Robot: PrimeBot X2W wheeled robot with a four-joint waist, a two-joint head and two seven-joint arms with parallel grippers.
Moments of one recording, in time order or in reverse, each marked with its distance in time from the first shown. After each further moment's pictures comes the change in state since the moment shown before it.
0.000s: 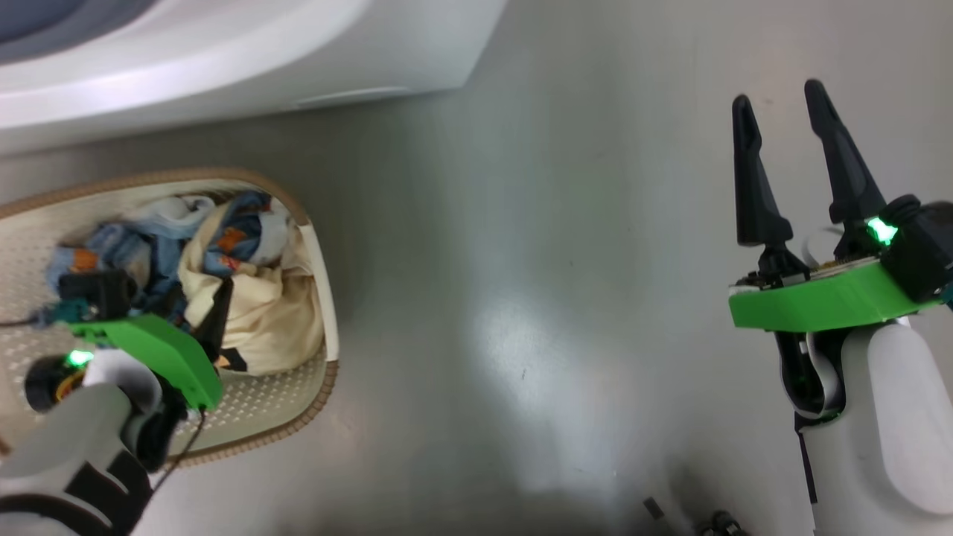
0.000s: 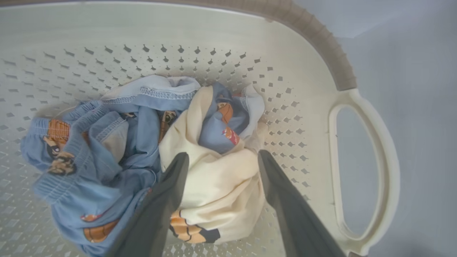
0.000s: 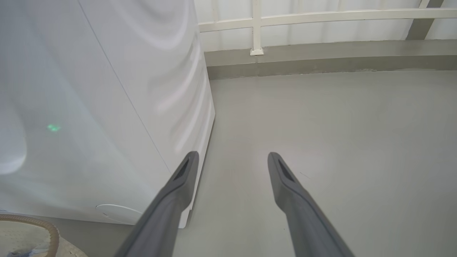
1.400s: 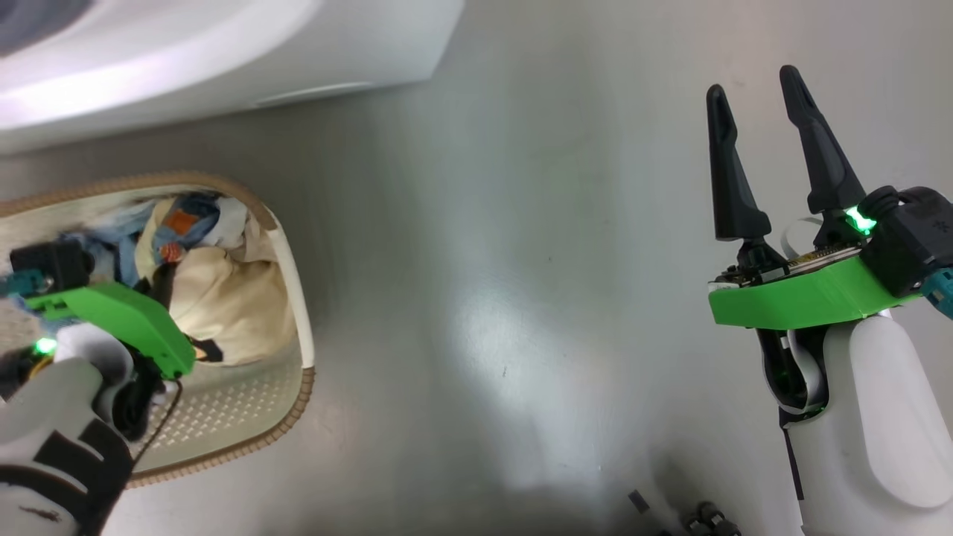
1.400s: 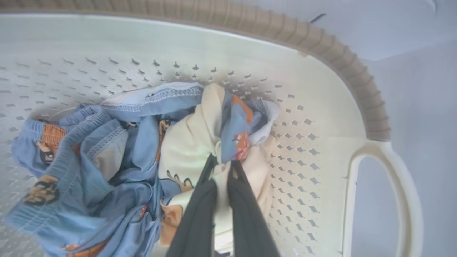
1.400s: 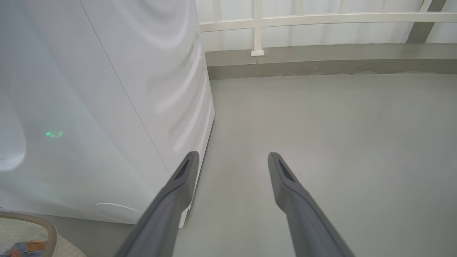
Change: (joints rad) left arm -0.123 0.027 -0.179 0.074 -0.282 0.000 0.032; right arm -0.029 0.009 0.042 -0.005 -0.001 0.000 -0.003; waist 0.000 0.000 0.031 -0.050
